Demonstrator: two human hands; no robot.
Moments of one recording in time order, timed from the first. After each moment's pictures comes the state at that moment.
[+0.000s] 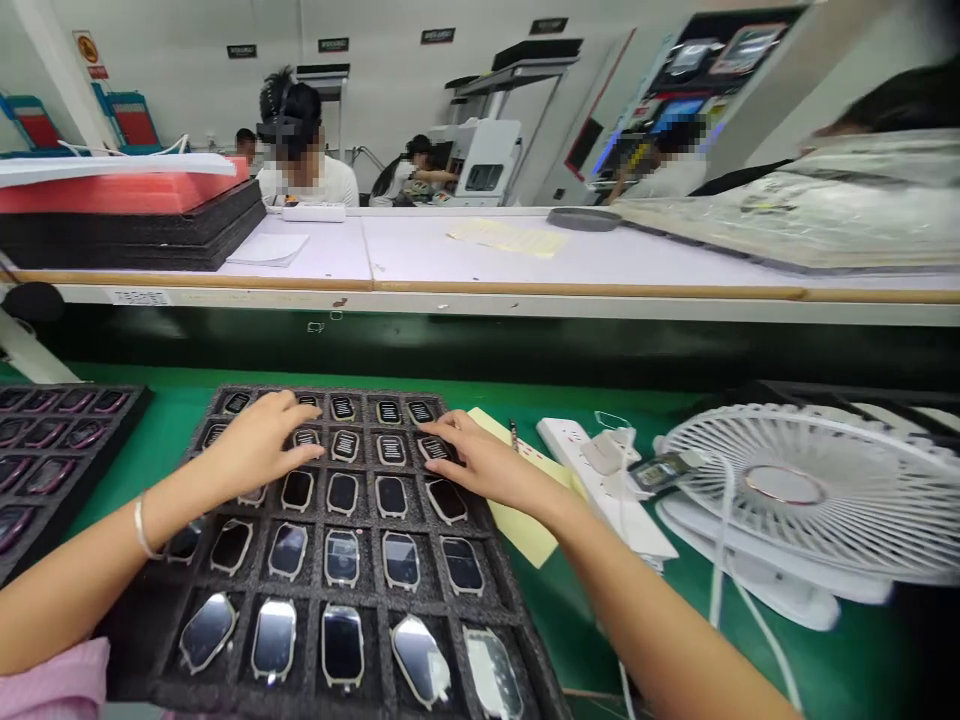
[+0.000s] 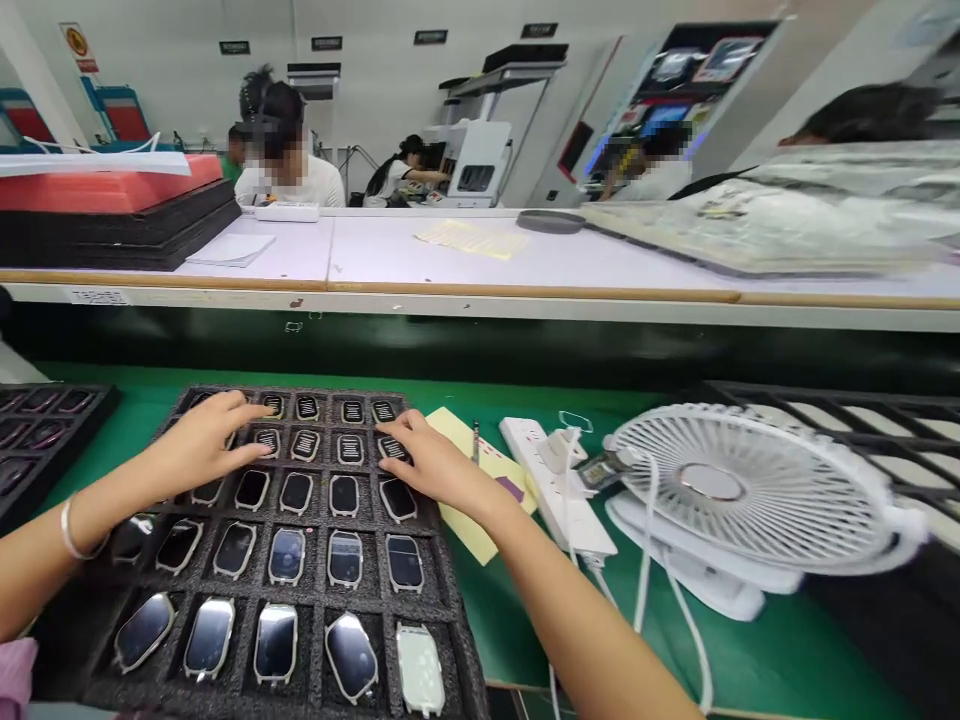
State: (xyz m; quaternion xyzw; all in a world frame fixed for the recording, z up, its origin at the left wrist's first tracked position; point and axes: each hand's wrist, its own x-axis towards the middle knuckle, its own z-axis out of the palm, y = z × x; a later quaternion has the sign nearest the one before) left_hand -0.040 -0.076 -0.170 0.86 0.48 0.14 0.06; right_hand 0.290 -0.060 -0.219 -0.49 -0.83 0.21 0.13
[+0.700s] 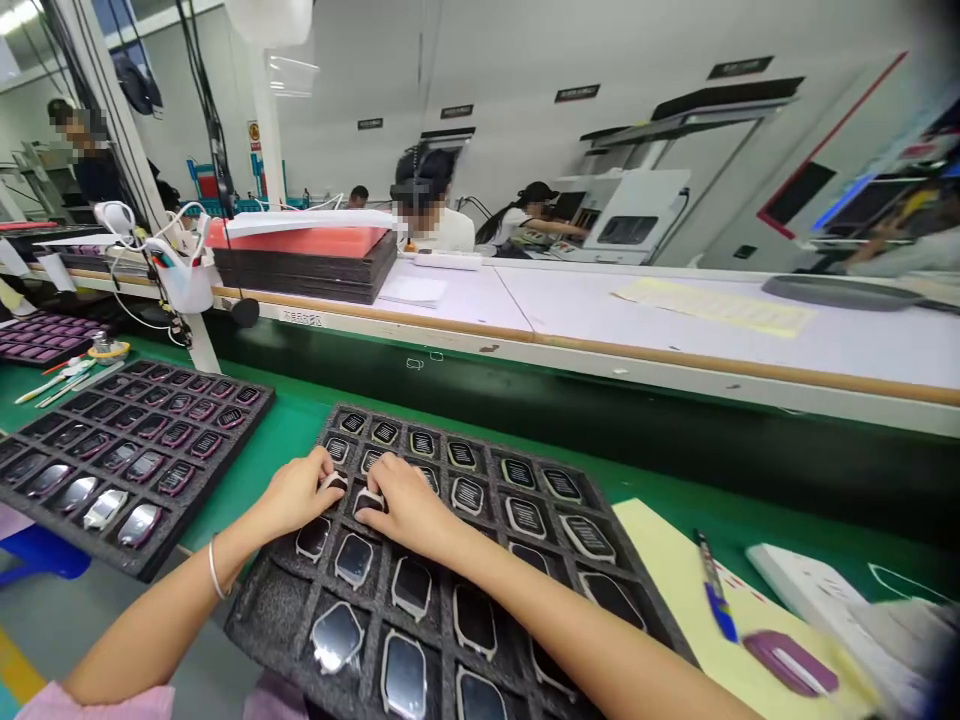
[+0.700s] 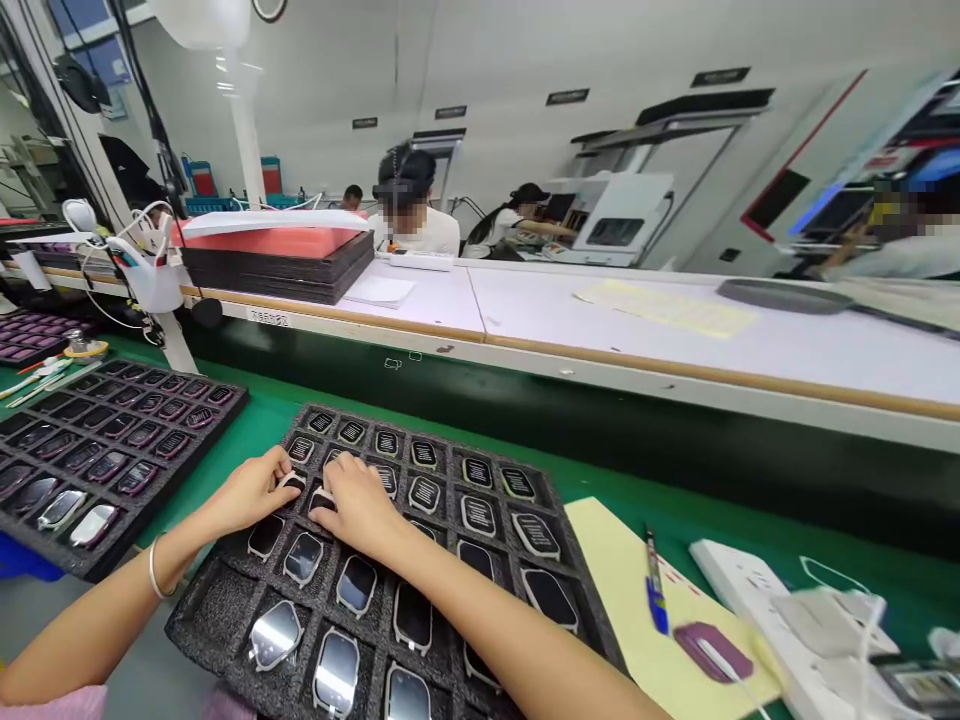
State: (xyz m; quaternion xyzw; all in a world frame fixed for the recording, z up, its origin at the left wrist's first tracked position) left_hand -0.134 -0.137 -0.217 0.67 0.68 0.23 0.19; right_hand 0.055 -0.084 -0.223 -0.35 -0.92 0.14 0.09
